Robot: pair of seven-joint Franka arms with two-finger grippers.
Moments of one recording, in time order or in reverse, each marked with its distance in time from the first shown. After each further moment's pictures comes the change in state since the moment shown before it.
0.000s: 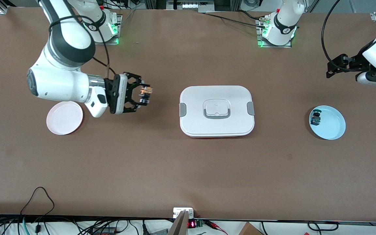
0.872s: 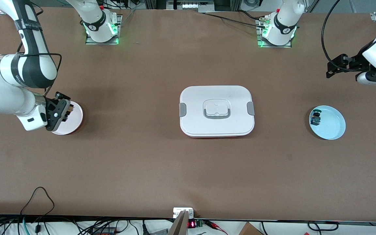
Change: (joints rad) left arm 0.000 0.000 0.000 0.000 0.001 0.000 0.000; right arm -0.014 0.003 -0.390 -0.034 -0.703 -0.167 0.009
